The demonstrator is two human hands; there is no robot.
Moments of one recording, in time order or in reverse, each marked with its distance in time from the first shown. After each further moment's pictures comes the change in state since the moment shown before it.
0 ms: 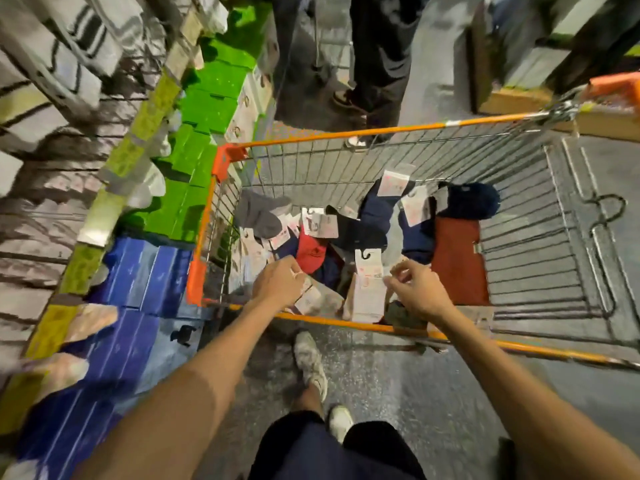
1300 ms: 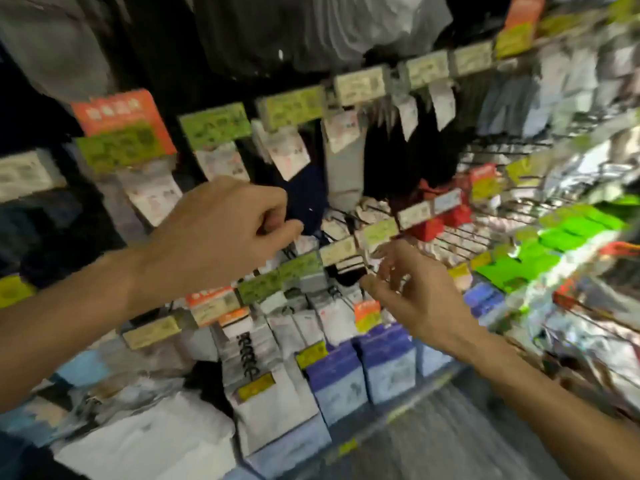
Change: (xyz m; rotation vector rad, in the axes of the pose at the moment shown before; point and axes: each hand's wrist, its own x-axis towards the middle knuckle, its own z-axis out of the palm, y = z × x) left_hand -0.917 -0.244 -0.191 0.539 1.040 -0.109; right_hand -0.687 -0.198 0.244 0.200 -0.283 -1.651
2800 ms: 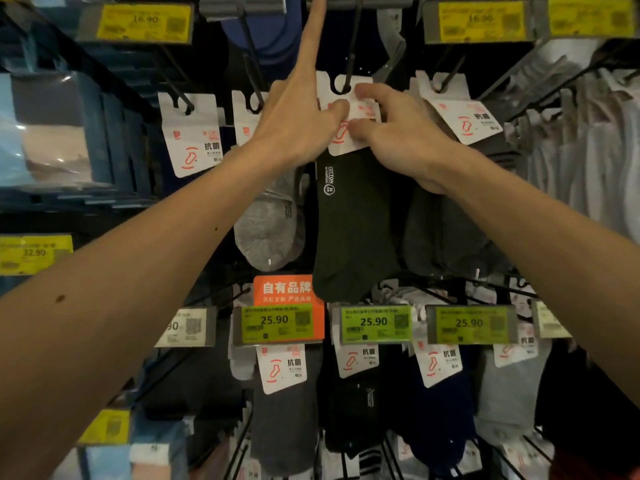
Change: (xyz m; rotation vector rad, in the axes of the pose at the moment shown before) left_hand 0.163 -0.175 -0.157 -0.099 0.772 -0.244; right_hand 0.382 -0.227 0.010 0.097 -0.077 -0.404
